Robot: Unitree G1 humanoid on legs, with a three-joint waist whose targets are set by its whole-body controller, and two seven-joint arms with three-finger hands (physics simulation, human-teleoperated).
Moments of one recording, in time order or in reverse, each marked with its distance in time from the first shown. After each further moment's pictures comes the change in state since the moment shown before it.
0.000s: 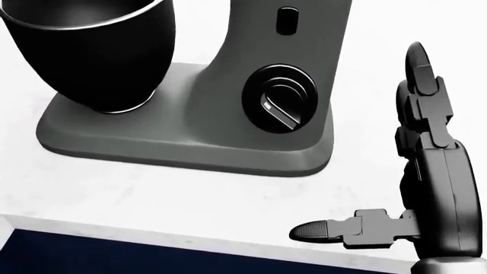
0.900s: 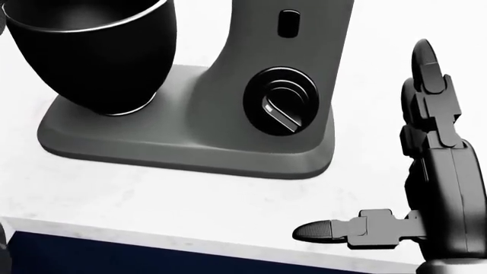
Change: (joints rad) left arm 0.129 -0.171 -0.036 0.011 -0.049 -0.187 0.155; right arm -0.001 -0.003 -0.010 -0.026 0.006 0.018 0.005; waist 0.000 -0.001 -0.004
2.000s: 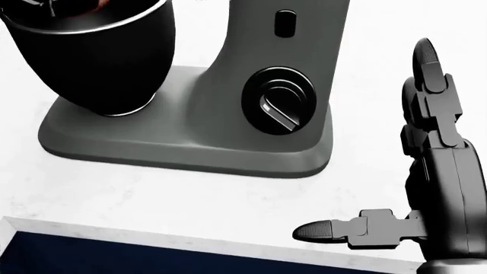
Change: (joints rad) left arm 0.123 0.024 0.024 -0.041 0.014 -0.052 0.052; right arm -0.001 0.001 0.001 -0.007 -0.001 0.004 0.000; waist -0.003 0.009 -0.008
